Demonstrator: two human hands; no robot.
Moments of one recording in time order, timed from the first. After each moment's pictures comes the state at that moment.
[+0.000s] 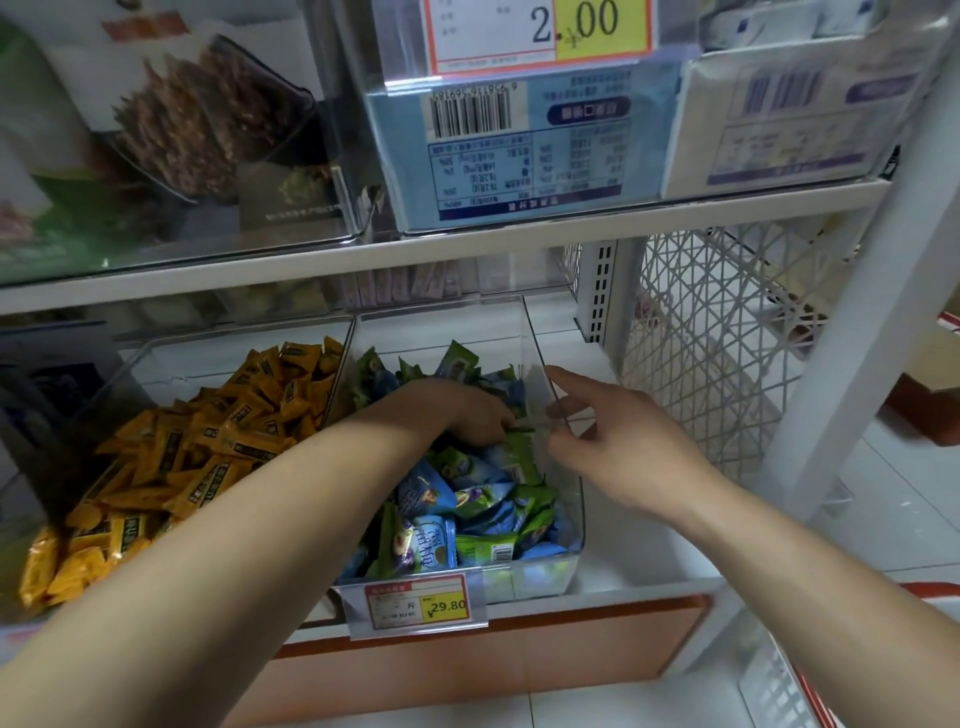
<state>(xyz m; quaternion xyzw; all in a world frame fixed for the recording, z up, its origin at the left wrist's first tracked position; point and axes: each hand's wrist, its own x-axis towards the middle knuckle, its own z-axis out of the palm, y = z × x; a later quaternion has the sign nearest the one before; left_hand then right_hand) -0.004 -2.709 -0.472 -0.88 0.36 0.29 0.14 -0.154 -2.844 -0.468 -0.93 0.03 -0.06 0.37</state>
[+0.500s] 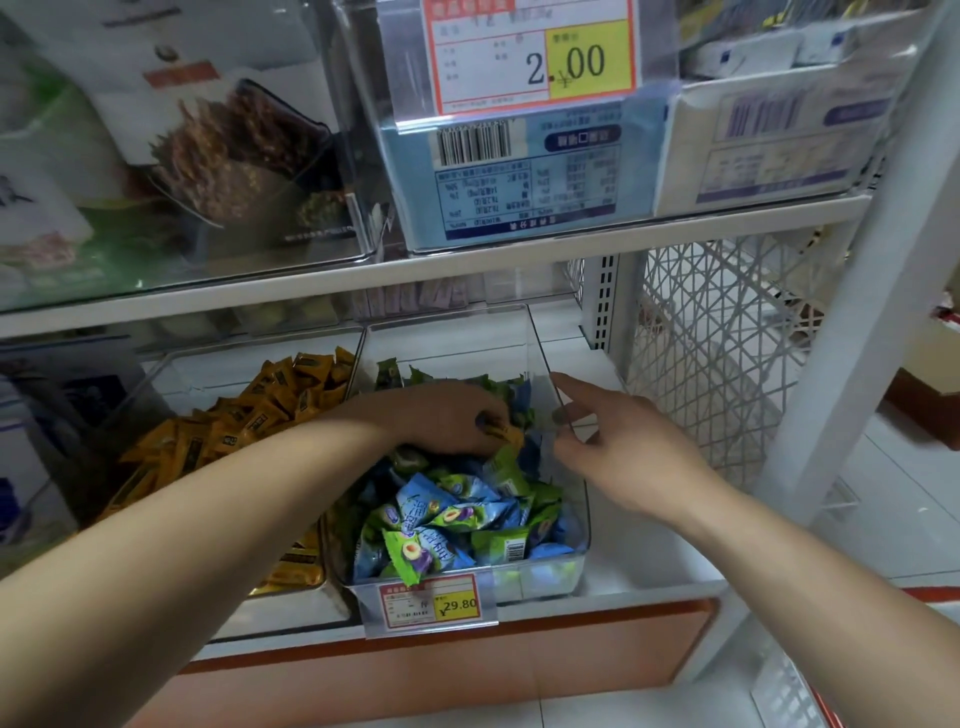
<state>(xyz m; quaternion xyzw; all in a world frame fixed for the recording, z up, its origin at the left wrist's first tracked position) -0.011 -2.663 -0.455 -0.89 0.42 0.19 0.01 -0.153 -2.844 -0.470 -0.94 0.03 -0.07 0.34</state>
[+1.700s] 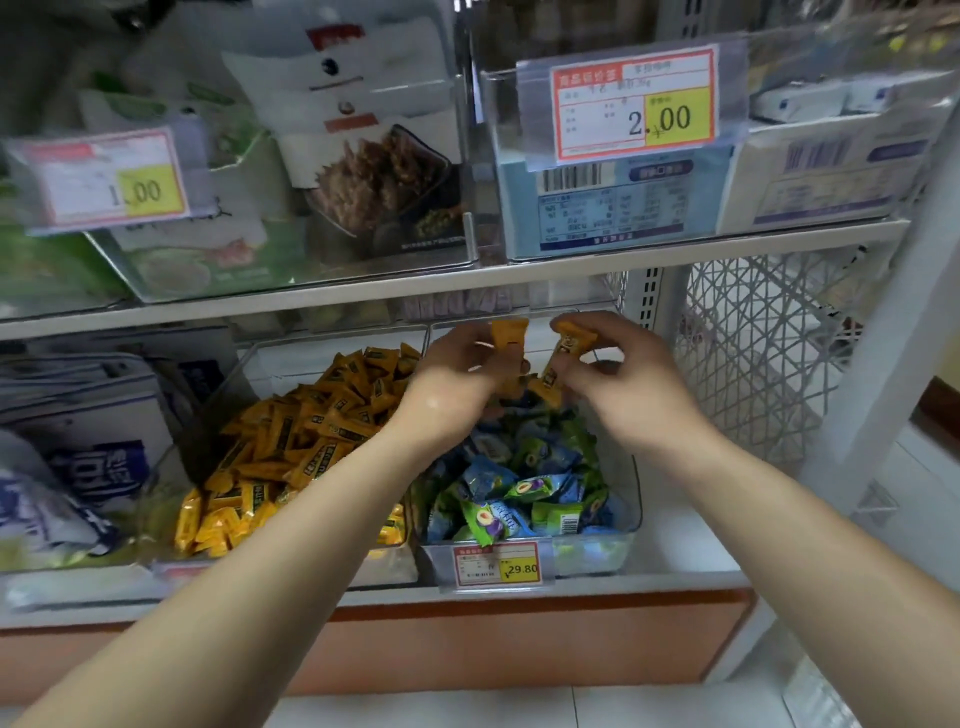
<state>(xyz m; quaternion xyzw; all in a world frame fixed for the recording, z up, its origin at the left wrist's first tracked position) -0.084 -2.621 -0.419 -0.78 0.18 0.01 -0.60 -0.142 -2.792 -0.423 -0.77 -0.03 -0.21 0.60</state>
